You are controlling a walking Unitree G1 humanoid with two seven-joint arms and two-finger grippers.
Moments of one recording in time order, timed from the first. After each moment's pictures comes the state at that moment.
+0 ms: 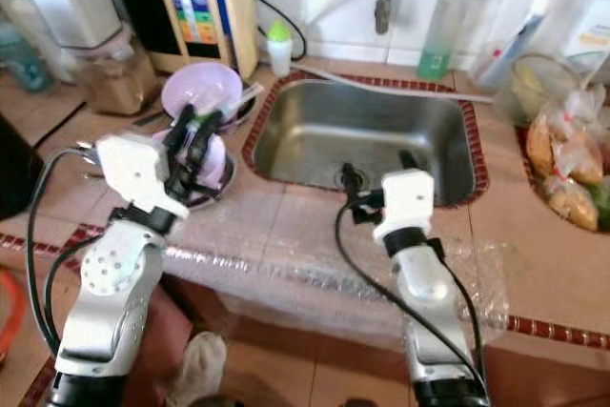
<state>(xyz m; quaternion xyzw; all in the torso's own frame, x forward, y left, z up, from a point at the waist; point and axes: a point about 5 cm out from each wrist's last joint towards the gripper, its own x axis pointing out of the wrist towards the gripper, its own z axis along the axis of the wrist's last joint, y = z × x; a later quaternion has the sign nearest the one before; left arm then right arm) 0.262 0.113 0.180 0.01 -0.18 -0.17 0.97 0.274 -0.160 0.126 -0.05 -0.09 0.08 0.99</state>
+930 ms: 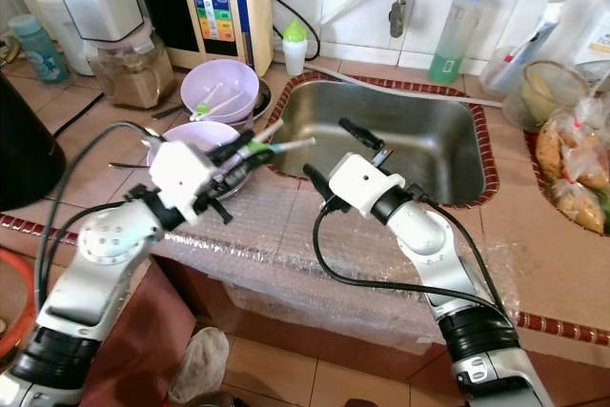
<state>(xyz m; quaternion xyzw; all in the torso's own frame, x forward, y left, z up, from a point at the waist) 0.283 0.103 0.173 0.17 -0.13 -0.38 0.90 0.311 -0.148 0.152 -0.33 -0.16 0.28 0.89</state>
